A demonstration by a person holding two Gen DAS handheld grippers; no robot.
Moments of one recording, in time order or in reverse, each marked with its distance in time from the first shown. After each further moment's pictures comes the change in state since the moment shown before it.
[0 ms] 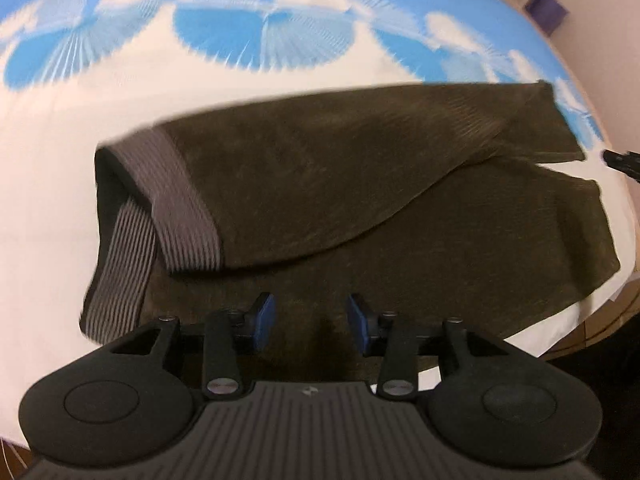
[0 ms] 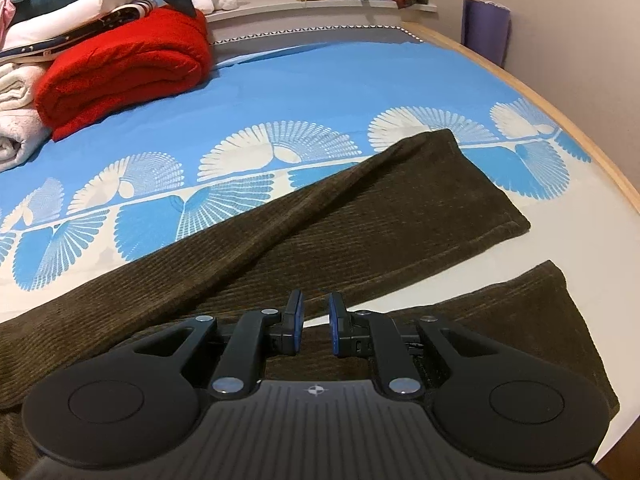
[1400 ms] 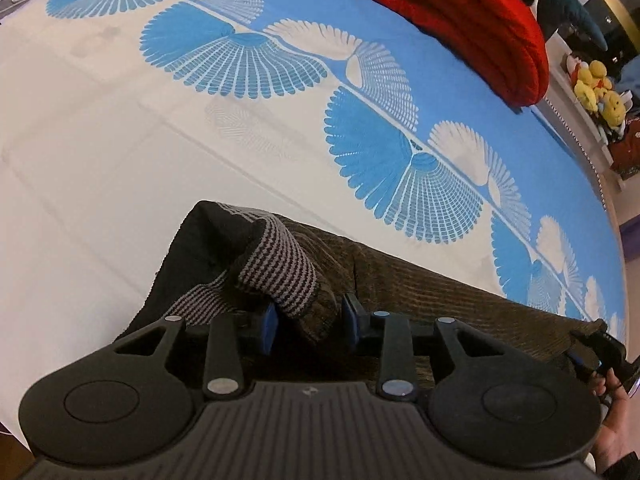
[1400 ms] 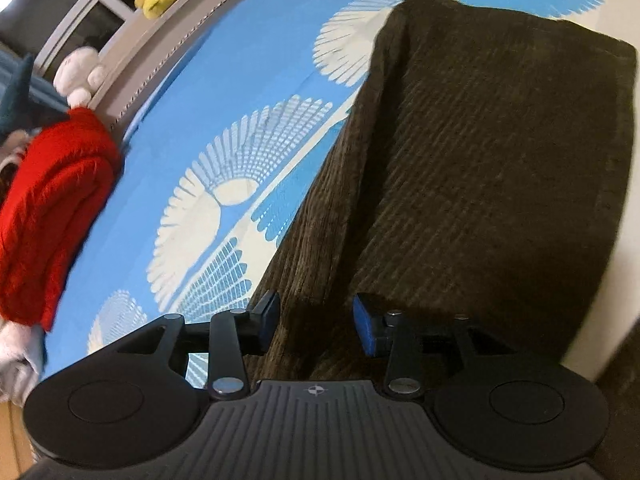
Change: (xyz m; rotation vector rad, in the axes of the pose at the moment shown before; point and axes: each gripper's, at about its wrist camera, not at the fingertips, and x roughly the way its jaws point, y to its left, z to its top) left arm -0.010 0.061 0.073 -0.567 -0.244 0.098; right arm 0.218 -0.026 0.054 0.638 0.078 0.145
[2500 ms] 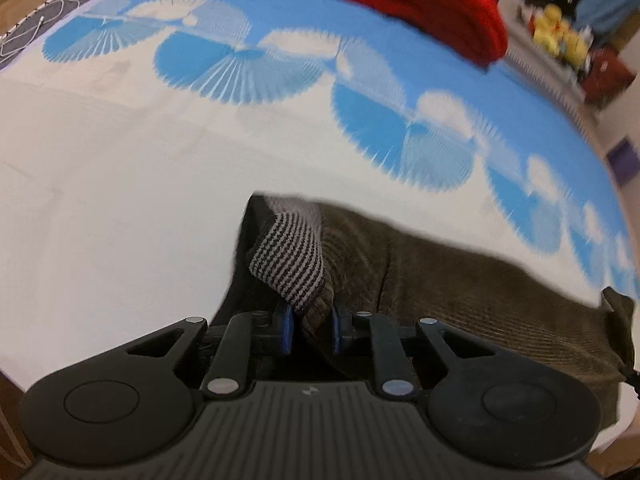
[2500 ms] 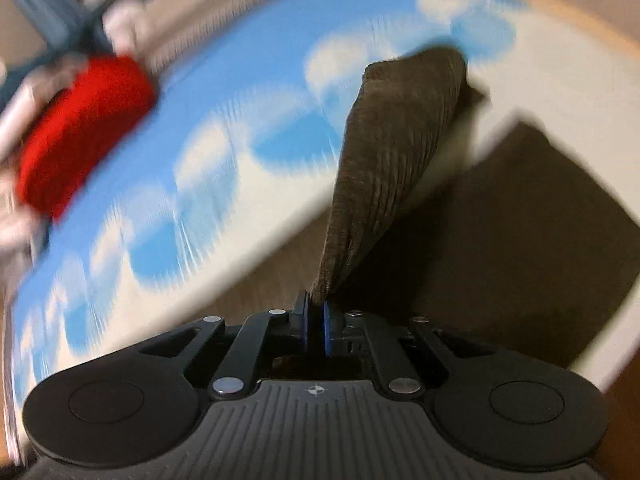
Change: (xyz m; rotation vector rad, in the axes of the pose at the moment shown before) left arm -0.059 0.055 -0.038 0.229 0.010 0.016; right arm -0.223 -0.075 -0.073 -0.217 0.139 -0.061
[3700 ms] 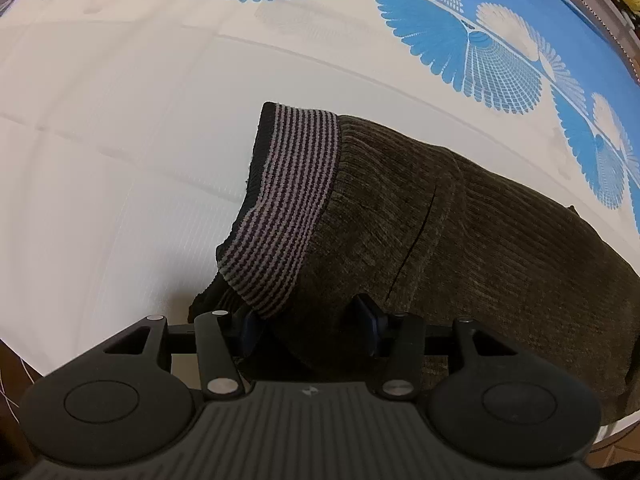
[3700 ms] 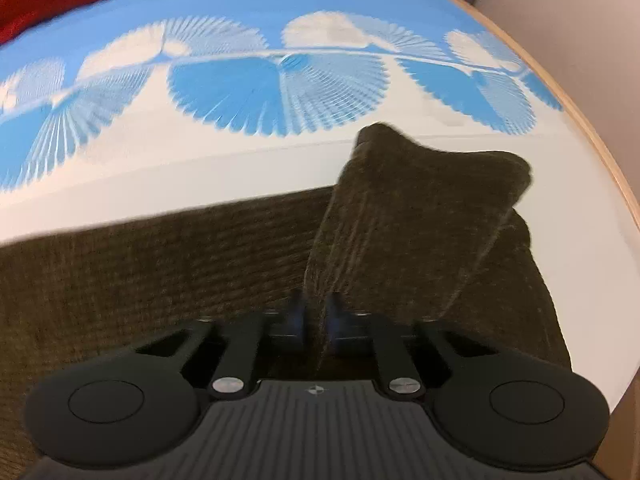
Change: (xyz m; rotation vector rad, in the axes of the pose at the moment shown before) left arm 0.068 -0.004 0.003 -0.026 0.250 0.119; right arm 0.100 -0.003 0.042 -0.409 -0.063 -0.362
